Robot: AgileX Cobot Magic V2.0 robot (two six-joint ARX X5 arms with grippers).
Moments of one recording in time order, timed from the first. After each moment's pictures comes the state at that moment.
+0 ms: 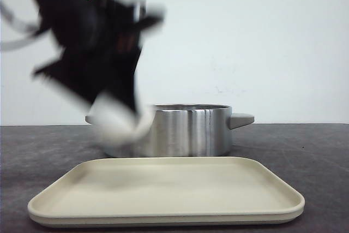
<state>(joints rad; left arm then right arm) -0.76 1.44 1.09 -0.65 0.13 -0.29 0.79 1.24 1.96 -1.11 0.13 0.16</state>
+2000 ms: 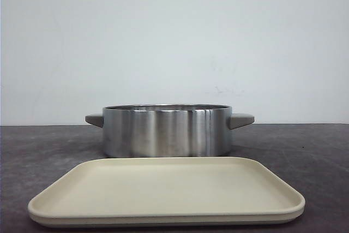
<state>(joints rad) -0.61 1.32 1.47 -0.59 0.01 -0.19 0.79 1.15 1.45 -0.80 0.26 0.13</state>
